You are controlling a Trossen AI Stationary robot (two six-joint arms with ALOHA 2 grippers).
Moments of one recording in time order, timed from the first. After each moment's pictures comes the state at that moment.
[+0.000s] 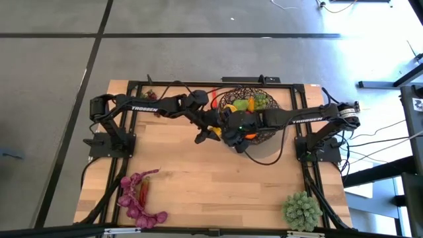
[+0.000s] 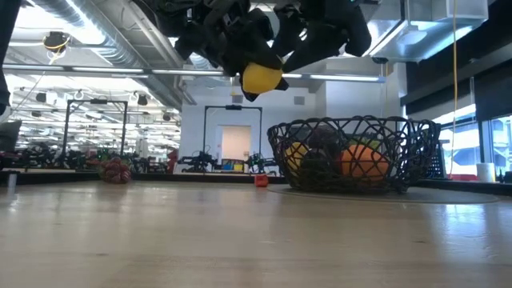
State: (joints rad) left arm 0.25 1.68 1.13 0.04 0.59 -0.04; right arm 0.04 1.57 1.29 -0.50 0.15 -0.74
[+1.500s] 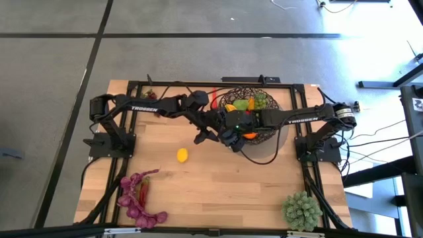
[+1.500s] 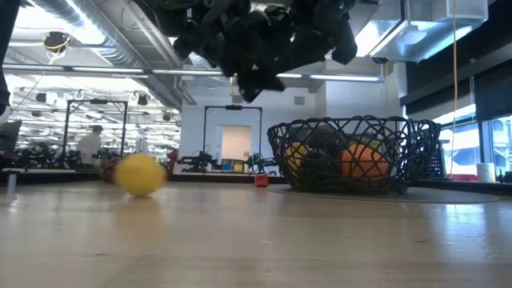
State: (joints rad) left arm 0.25 1.68 1.13 0.02 0.59 -0.04; right arm 0.03 1.61 1.29 -0.41 0.14 -0.79
